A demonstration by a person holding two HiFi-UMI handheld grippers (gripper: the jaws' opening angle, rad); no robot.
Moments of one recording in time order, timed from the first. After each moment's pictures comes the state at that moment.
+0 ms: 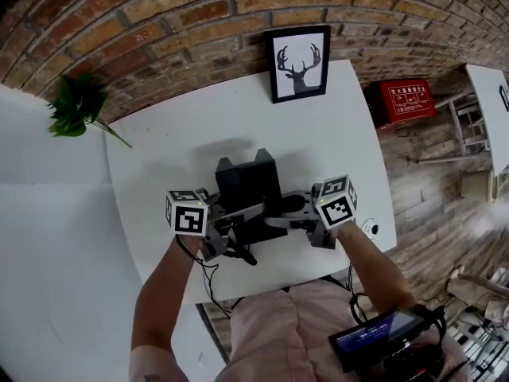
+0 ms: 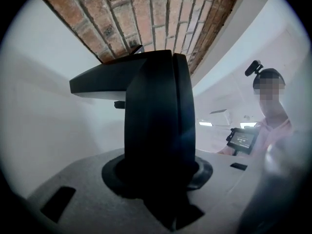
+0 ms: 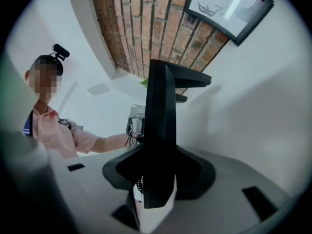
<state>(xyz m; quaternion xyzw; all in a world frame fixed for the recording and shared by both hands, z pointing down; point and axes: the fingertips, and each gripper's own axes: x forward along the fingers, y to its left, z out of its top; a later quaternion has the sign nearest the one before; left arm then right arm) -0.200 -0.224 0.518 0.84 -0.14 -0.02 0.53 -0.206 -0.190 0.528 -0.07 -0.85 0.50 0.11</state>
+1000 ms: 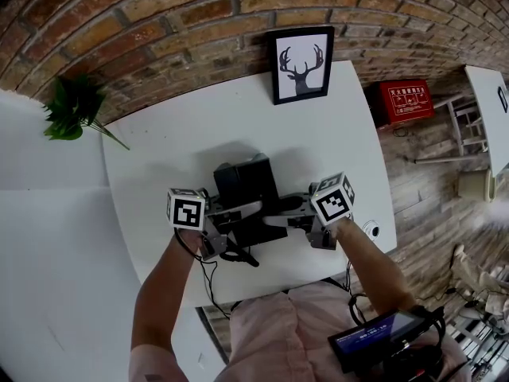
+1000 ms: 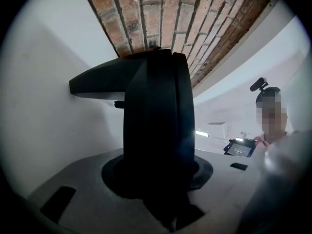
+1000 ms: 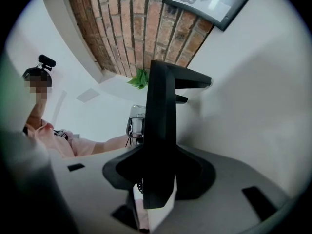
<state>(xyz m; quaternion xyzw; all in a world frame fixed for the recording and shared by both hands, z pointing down) -0.208 -0.230 0.539 0.79 -0.12 -0.06 0.59 -0.213 -0.194 0.543 -0.05 -0.81 0.56 0.15</state>
